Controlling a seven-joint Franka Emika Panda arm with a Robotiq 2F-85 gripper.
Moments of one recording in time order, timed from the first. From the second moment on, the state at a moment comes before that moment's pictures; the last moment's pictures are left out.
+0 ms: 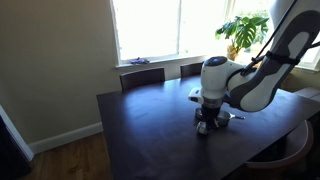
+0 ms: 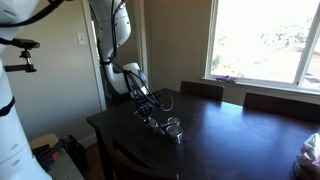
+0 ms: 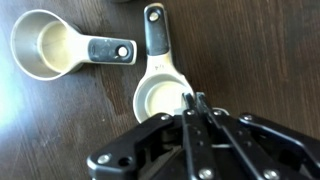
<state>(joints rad) 0.15 0.60 0.01 -2.21 -0.79 2.81 -0.43</state>
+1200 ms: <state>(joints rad) -0.06 0.58 0.12 -2.30 -0.52 2.94 -0.47</state>
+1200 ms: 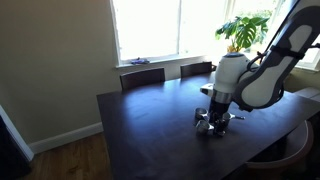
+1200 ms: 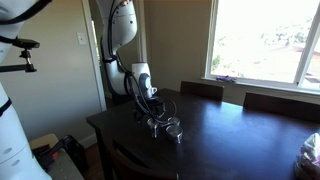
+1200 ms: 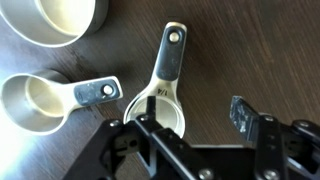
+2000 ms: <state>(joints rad) -0.15 0.64 0.18 -2.26 -0.32 2.93 -0.50</state>
